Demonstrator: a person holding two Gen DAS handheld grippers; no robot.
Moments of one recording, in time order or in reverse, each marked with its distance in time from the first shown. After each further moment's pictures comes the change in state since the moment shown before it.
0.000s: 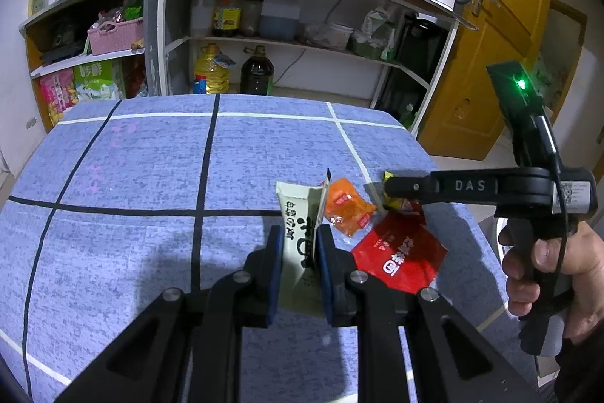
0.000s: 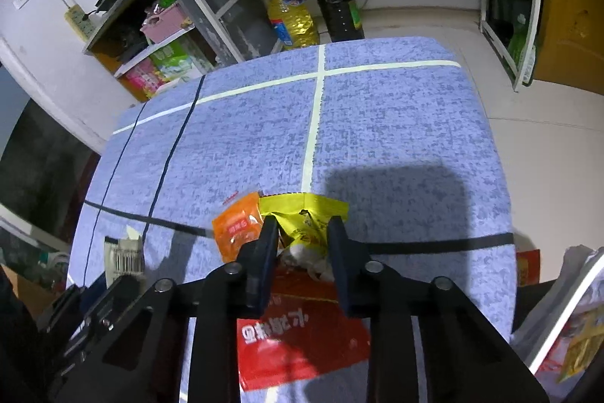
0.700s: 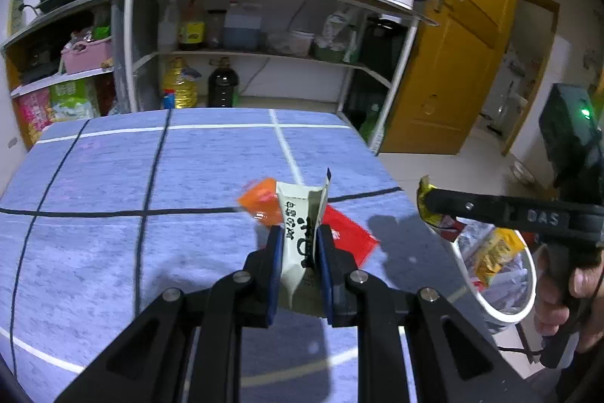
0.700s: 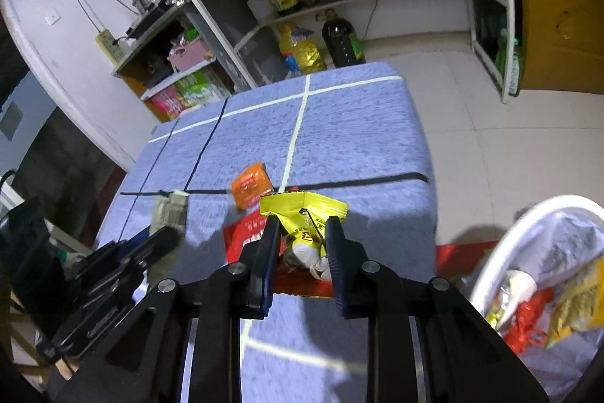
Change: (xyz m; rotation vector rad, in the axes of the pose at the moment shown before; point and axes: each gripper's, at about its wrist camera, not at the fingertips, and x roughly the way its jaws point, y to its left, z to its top) left arm -0.023 -0.053 -0.009 0.068 -0.030 -0.092; right arm -0.104 -0.034 -0.064 -0.002 -0.148 0.070
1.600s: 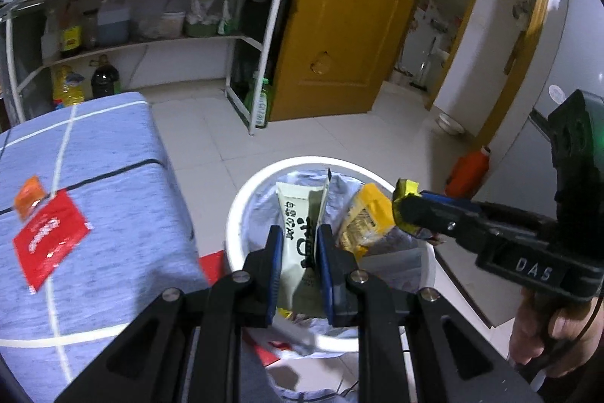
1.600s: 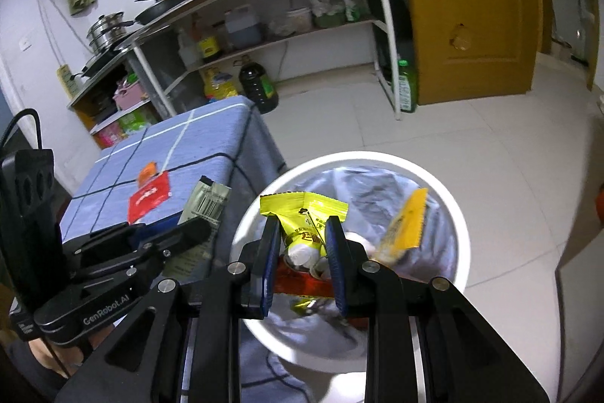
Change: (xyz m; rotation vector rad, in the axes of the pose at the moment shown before) left arm 0.048 -0.217 -0.022 0.157 0.104 -0.267; right arm -0.148 -0.143 -0.088 0.062 -0.167 -0.237
